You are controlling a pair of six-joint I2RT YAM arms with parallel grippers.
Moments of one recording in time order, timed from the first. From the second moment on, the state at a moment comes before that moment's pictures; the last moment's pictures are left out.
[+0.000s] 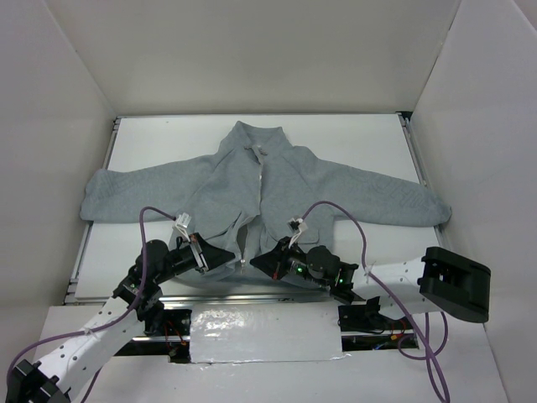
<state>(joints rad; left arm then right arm) -0.53 0.43 0.11 0.14 0.43 -0.98 1.16 1.22 0.24 0.86 0.11 0.84</state>
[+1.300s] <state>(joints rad) -0.53 0.43 0.11 0.13 0.42 -0.97 1.16 1.24 0.24 0.87 0.09 0.84</state>
